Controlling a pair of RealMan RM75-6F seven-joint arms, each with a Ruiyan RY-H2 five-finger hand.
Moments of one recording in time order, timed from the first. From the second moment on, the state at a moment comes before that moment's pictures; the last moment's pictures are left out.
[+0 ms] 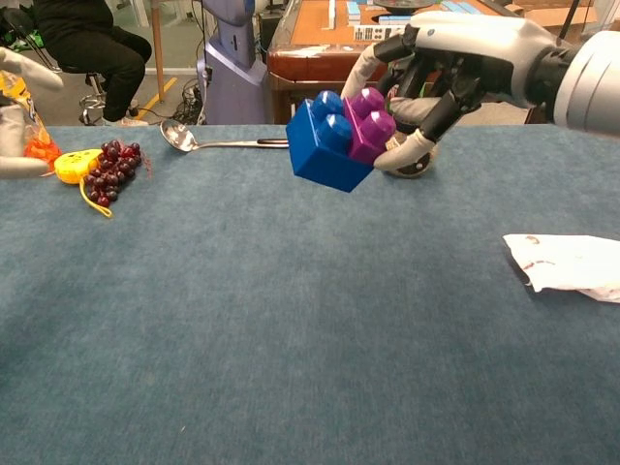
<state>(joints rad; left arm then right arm) -0.32 -1.29 -0.24 -1.89 1.31 1.28 0.01 0.79 -1.32 0.21 -1.77 -1.22 0.96 0.08</state>
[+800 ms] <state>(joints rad) -0.56 -1.28 -0.39 -2.07 0.96 1.08 0.02 0.85 -1.29 0.29 -1.79 -1.18 0.86 0.15</state>
